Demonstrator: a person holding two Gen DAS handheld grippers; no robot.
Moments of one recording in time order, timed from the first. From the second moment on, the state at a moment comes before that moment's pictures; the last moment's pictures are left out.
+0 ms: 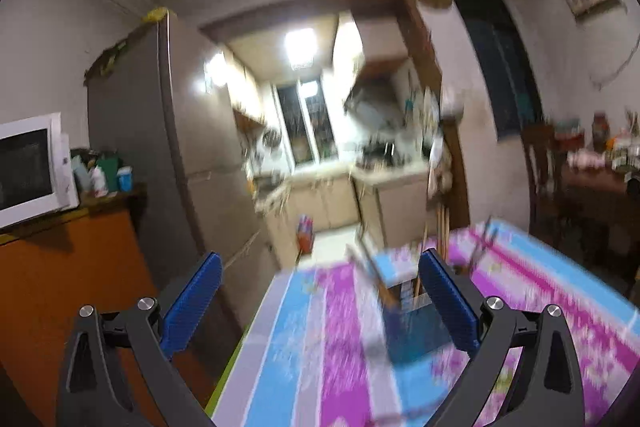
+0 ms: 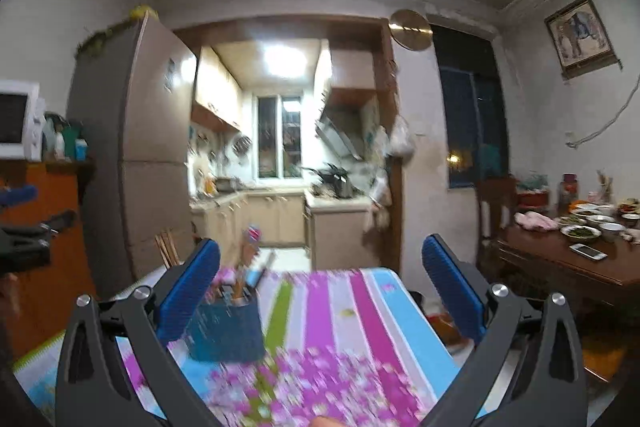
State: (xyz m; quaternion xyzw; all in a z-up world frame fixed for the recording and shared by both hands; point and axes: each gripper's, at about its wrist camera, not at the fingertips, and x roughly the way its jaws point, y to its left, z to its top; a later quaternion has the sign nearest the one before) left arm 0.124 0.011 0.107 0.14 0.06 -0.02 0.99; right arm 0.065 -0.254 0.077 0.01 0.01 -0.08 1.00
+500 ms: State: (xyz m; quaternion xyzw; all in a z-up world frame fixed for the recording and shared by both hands) left arm 0.067 0.034 0.028 0.08 0.16 -0.03 0.98; right arm 0.017 -0.205 0.029 -0.02 0.07 -0.09 0.99
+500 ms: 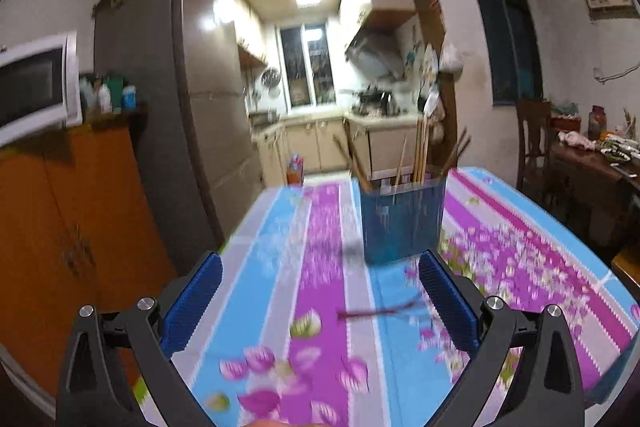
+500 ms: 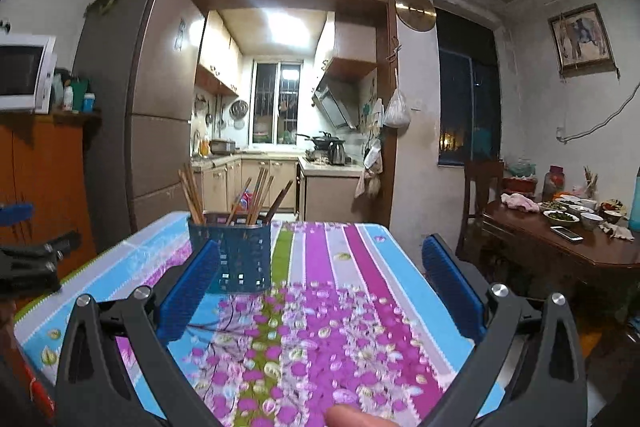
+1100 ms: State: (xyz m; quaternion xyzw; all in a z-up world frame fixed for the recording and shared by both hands) left arm 0.055 0.017 -0.016 0.09 0.20 -0.02 0.97; right arm 0.012 -0.206 -0.001 0.01 0.12 -0.10 0.99
